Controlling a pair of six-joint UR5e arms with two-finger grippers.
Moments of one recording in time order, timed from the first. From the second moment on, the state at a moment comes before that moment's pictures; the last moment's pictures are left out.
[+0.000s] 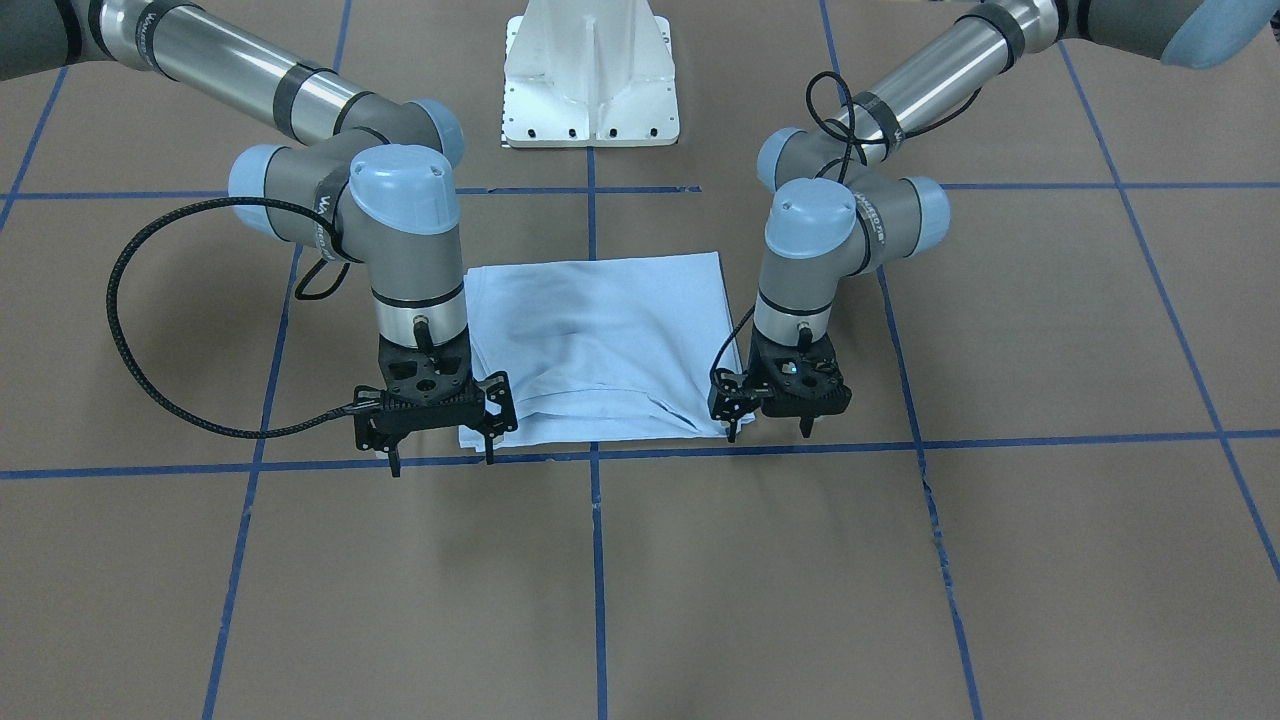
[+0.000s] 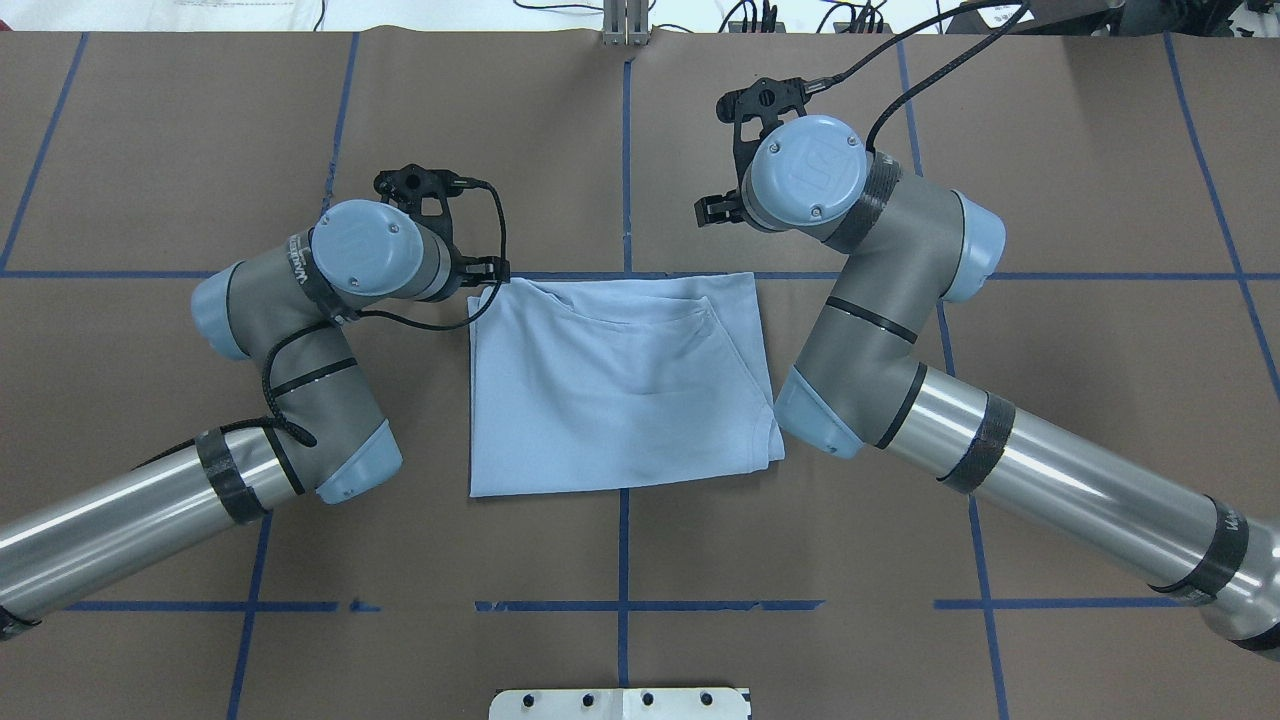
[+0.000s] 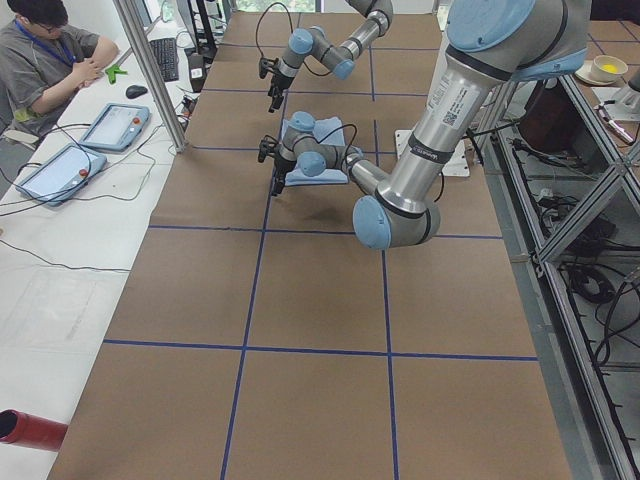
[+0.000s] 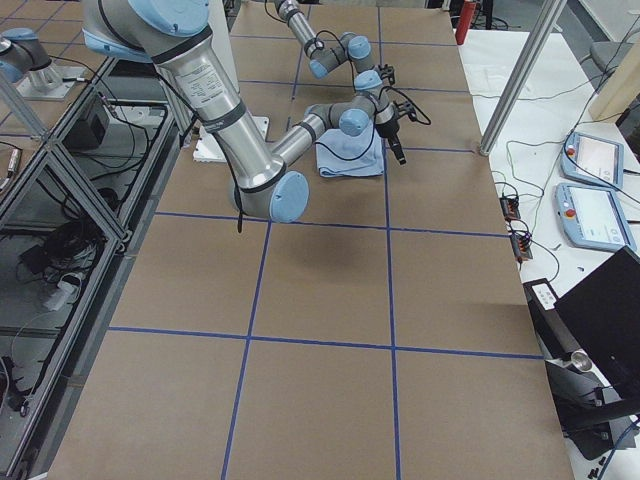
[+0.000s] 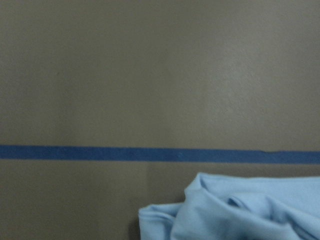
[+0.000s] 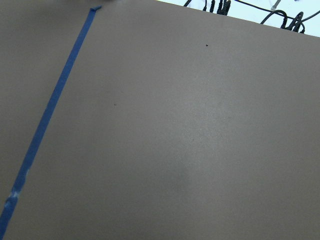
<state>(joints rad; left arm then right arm) -0.64 -2.18 -1.37 -2.02 -1.63 -1.15 0.67 -0.87 1.47 -1.33 1.54 0.92</state>
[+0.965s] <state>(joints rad) -0.74 -2.16 -1.40 -2.17 -1.79 -1.01 0.47 -0.86 1.53 -1.43 1.43 1.46</state>
